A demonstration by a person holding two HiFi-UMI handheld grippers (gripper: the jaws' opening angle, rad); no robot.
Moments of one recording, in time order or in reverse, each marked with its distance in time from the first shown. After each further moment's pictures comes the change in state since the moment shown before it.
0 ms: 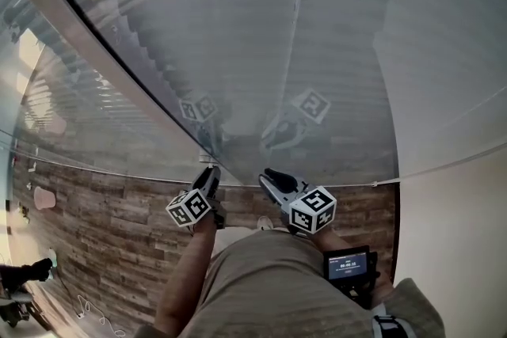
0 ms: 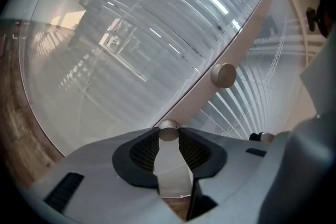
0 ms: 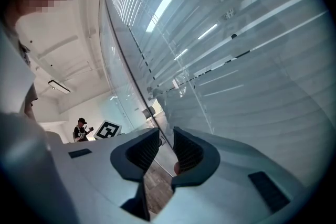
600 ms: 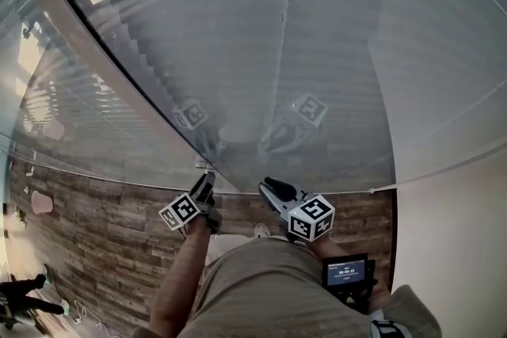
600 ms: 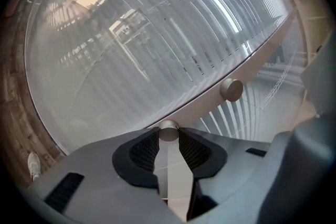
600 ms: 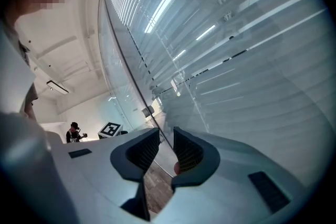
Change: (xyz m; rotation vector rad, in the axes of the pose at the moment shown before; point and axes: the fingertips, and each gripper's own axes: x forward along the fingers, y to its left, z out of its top) left arm 0.001 0.003 0.001 -0.229 -0.016 -0.104; right arm -0.011 -0.004 -0.006 0.012 -0.005 -0.018
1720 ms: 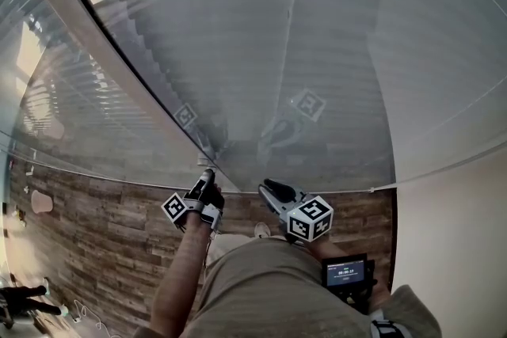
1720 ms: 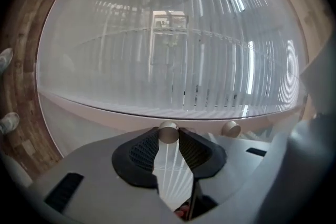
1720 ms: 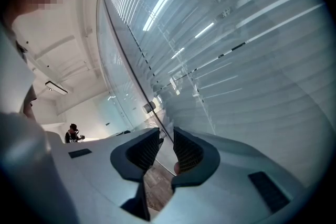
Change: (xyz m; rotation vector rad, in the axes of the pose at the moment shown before) left arm -0.001 0.001 -0.003 -0.624 -0.108 -0.282; right arm -0.006 0.007 -0.011 0.016 0.022 -0.008
